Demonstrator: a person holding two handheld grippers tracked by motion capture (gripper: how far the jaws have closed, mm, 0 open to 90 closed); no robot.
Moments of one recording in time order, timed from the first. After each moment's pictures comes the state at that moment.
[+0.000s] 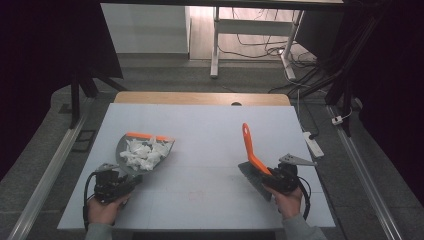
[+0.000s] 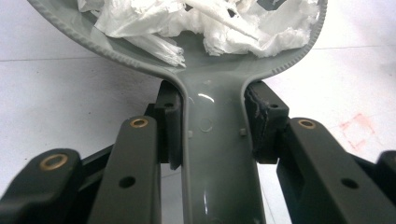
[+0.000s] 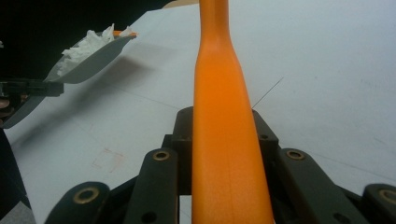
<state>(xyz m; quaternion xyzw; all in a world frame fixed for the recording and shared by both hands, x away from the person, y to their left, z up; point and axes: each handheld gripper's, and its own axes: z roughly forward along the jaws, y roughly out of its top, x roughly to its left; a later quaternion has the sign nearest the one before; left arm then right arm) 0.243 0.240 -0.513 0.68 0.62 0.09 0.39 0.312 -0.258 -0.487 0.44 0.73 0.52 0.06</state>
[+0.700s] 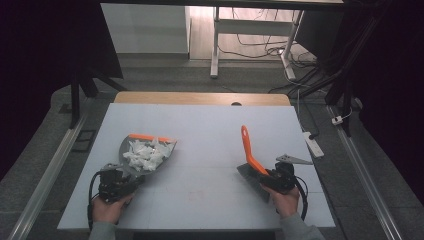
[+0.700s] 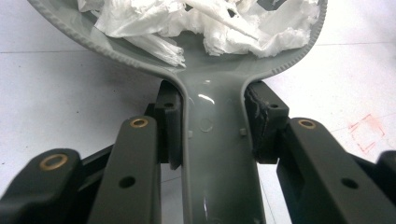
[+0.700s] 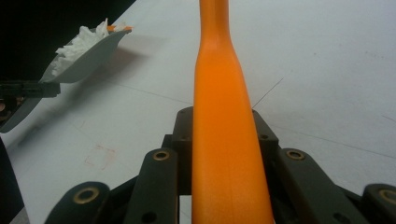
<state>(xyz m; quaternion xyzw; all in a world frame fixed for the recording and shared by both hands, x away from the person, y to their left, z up) 0.248 0.233 -0.520 0.68 0.62 0.08 0.38 0.319 -0.256 -0.499 0.46 0.73 0.50 0.04</state>
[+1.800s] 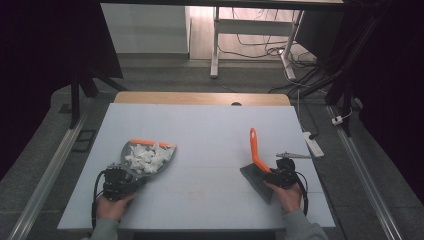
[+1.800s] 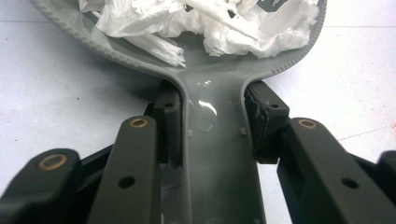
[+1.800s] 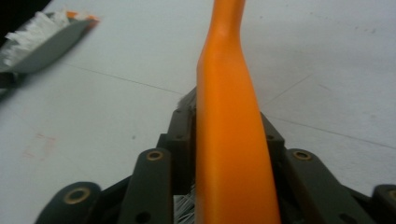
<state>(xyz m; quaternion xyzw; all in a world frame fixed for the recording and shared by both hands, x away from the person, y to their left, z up) 0.261 0.232 -0.535 0.68 0.64 0.07 0.34 0.345 -0.271 -0.516 0.50 0.75 0.43 0.04</state>
